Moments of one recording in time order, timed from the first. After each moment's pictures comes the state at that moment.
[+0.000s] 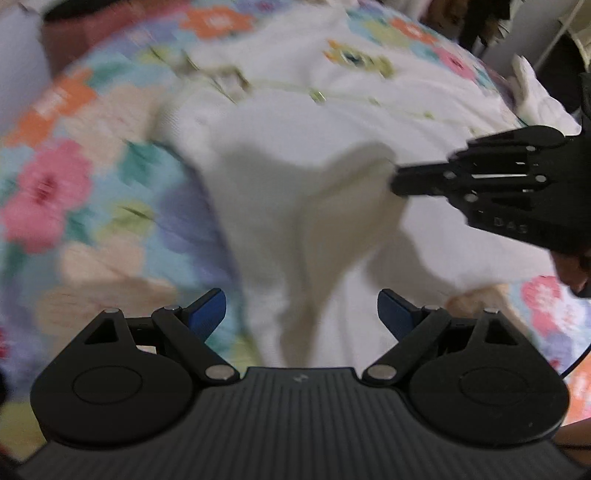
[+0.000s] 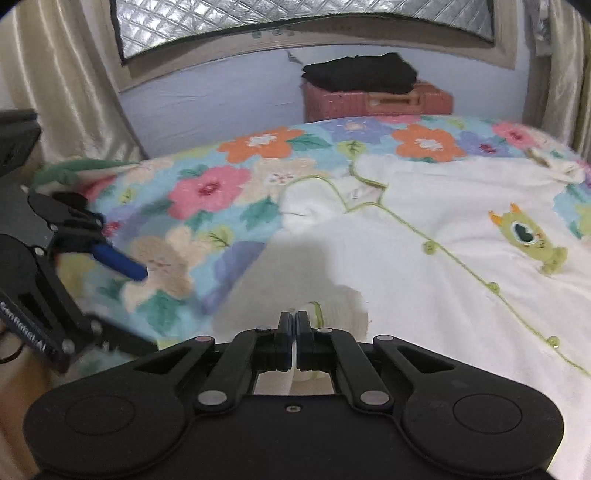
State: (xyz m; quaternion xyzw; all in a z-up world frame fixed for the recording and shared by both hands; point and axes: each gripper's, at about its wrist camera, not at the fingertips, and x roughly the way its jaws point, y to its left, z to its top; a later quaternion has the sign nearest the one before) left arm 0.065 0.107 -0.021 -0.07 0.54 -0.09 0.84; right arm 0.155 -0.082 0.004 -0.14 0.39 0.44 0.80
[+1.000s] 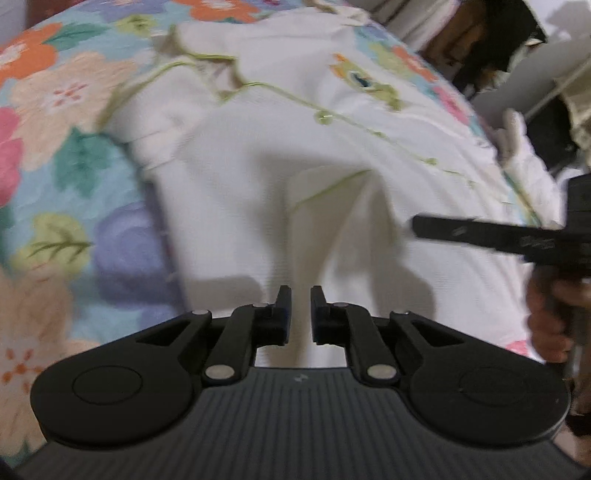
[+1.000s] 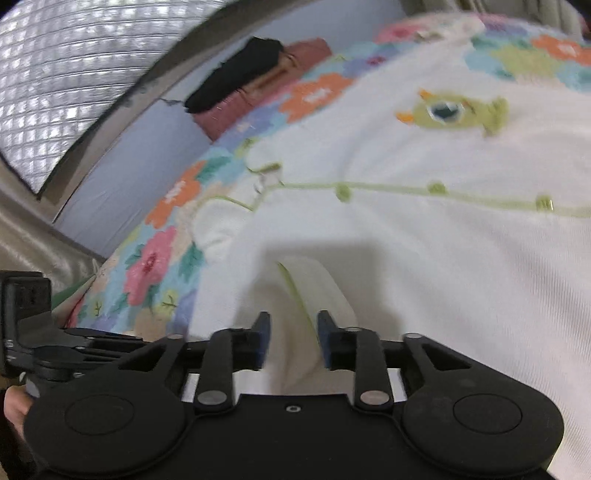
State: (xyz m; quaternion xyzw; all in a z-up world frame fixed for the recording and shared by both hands) left arm 0.133 0.140 -0.075 -0.19 0.50 -0.14 0.83; right arm 0.226 -0.129 -0.058 0.11 0.49 0.33 0.80
